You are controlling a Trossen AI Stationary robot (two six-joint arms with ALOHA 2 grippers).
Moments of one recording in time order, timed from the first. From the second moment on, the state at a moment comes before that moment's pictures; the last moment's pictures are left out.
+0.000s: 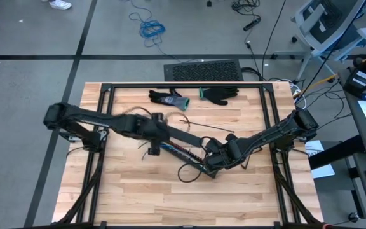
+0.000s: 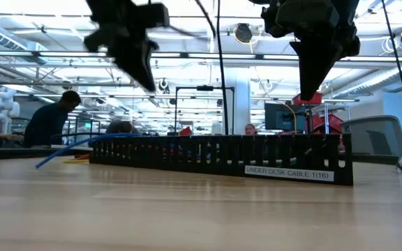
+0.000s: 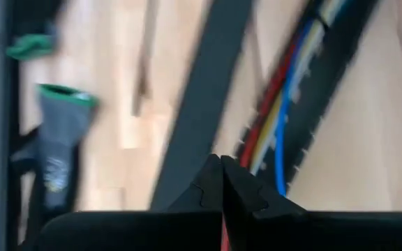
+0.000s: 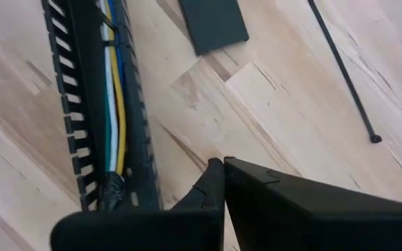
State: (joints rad) left arm -0.06 1.42 1.08 -0.70 -0.26 0.17; right arm 0.36 1.71 1.33 -1.11 0.34 1.06
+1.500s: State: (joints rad) left arm -0.42 1.69 0.72 -0.45 -0.71 -2.00; right arm 0.36 1.70 1.33 -1.12 0.45 1.06
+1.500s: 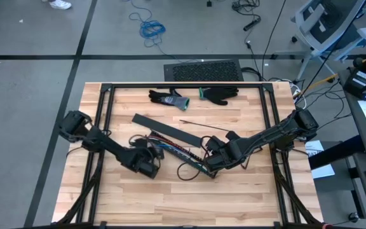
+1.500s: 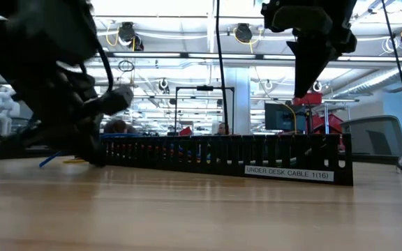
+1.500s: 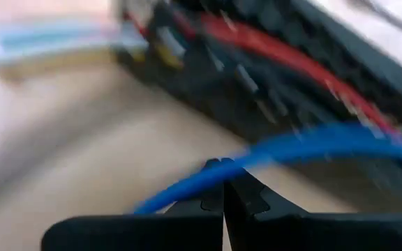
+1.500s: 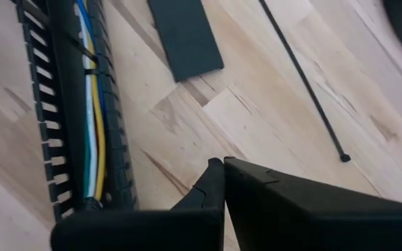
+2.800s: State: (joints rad) left arm -0.23 1.54 0.53 -0.69 -0.67 -1.55; right arm 0.48 1.70 1.33 -1.11 0.47 1.31
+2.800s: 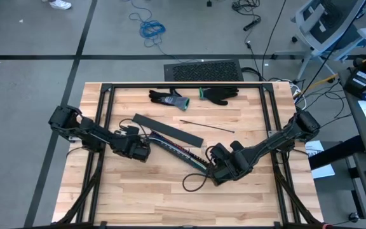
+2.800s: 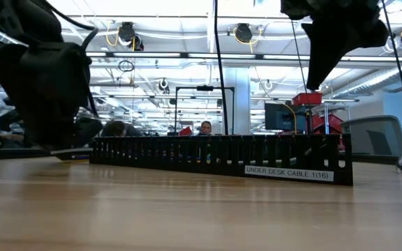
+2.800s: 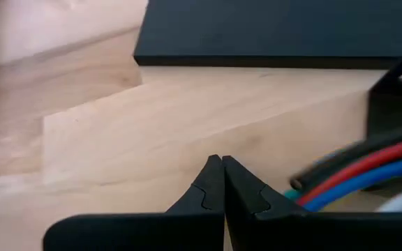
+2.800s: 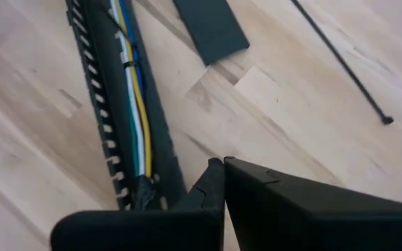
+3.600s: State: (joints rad) left arm -0.36 1.26 0.79 -0.97 -0.36 -1.08; right arm 0.70 1.69 1.33 -1.28 0.55 1.72
